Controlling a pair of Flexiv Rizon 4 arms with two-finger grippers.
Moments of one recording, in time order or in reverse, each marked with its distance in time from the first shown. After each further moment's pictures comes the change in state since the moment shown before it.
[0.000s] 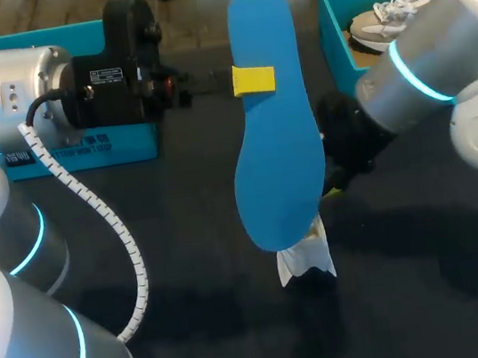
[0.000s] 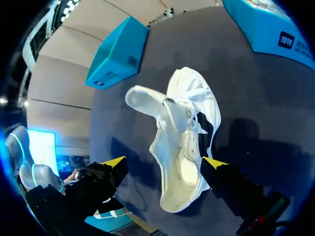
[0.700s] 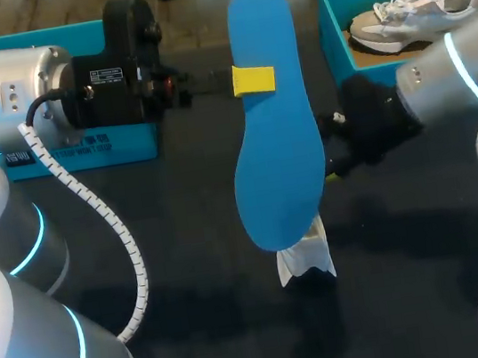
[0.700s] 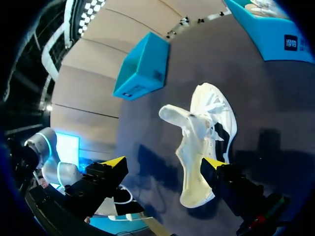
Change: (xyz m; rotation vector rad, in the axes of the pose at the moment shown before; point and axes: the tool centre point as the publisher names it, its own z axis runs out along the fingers) left arm 0.000 0.000 0.000 0.000 0.000 0.000; right arm 0.027 0.011 -0.036 -0.096 0.252 -0.005
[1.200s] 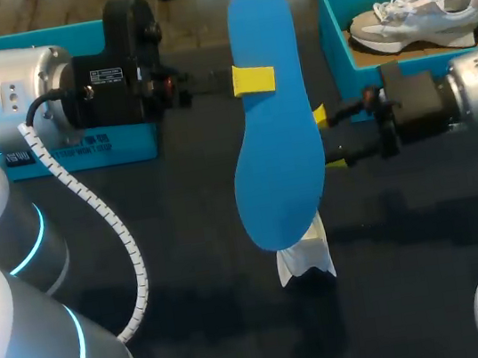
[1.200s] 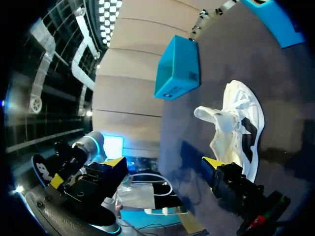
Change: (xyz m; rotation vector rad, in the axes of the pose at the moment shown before) left arm 0.000 0.000 0.000 0.000 0.000 0.000; right arm 0.031 0.004 -0.056 0.039 0.409 0.075
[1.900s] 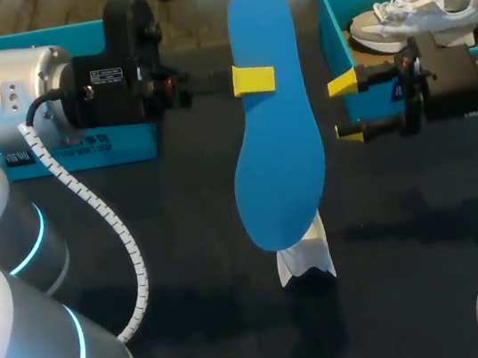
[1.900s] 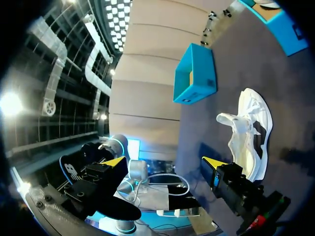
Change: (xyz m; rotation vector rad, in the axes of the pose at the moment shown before) left arm -0.001 0.000 0.000 0.000 -0.003 0.006; right arm 0.044 0.003 -0.038 -0.032 0.113 -0.002
